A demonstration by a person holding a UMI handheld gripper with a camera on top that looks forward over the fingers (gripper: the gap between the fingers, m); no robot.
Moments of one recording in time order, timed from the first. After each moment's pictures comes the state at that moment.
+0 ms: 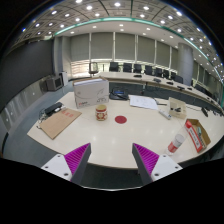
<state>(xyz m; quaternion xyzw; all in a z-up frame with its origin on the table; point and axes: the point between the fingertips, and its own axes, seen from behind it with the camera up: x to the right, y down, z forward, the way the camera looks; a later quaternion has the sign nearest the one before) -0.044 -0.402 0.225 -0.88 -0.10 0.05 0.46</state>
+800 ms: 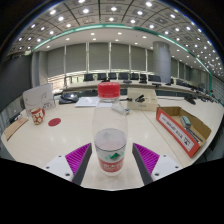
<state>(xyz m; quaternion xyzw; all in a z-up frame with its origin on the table) 0.289 -0.224 0.068 -0.85 0.00 0.01 0.53</state>
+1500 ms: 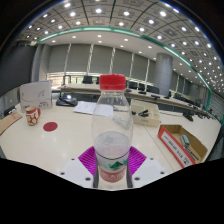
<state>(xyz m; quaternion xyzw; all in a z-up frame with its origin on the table) 0.263 -0.169 0.095 -0.83 -0.03 -0.06 0.56</state>
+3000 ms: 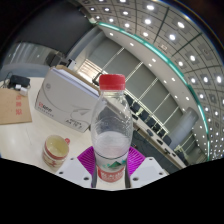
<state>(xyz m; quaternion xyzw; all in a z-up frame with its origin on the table) -0.095 0.024 0.199 -0.74 -0.31 -0.18 0.57</state>
